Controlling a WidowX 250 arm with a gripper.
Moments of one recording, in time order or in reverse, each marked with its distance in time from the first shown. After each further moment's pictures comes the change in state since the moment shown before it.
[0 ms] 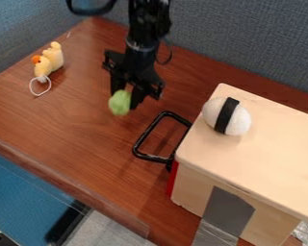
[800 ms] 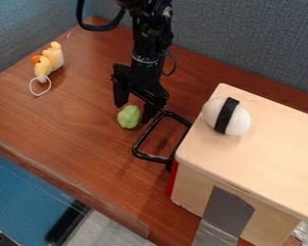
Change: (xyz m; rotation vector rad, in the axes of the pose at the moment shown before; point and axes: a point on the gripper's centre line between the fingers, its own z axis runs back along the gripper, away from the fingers) arm 0.002 -0.014 -0.016 -0.074 0.030 -0.089
